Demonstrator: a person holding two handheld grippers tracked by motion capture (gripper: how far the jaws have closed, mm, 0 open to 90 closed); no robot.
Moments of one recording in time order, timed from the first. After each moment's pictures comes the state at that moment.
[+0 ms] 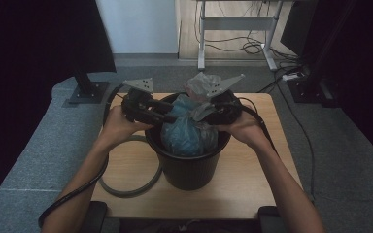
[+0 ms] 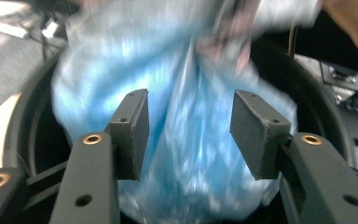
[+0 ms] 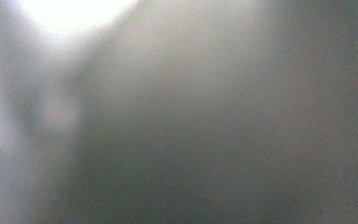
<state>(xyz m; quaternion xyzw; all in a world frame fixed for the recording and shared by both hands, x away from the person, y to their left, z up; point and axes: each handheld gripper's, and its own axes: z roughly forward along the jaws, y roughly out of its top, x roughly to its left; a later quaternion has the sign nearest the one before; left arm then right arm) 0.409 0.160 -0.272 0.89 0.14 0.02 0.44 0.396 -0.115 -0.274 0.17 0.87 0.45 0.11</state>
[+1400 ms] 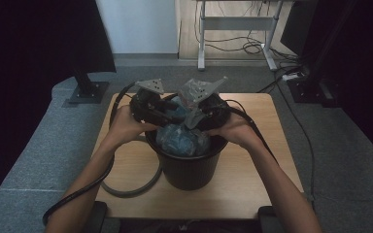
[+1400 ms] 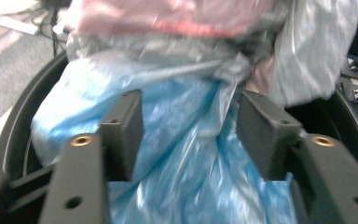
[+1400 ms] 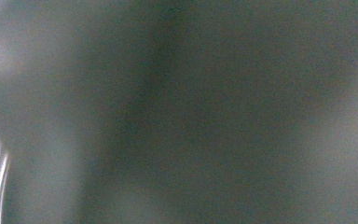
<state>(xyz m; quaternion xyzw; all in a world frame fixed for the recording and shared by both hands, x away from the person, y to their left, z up) 0.410 0.144 -0.266 0.89 0.15 0.04 0.42 0.398 -0.087 -0.283 0.15 0.90 0.41 0.06</state>
